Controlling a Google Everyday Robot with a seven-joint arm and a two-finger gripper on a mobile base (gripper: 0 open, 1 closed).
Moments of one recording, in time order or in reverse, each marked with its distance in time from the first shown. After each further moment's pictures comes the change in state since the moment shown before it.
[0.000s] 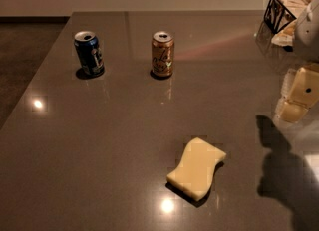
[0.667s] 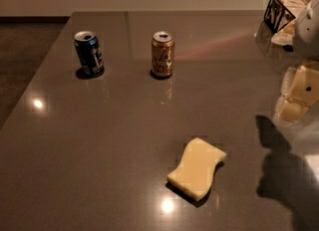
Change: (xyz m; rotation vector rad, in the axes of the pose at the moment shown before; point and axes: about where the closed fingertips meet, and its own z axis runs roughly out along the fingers) arm -0.002 0.000 -0.002 -0.006 -0.007 0.005
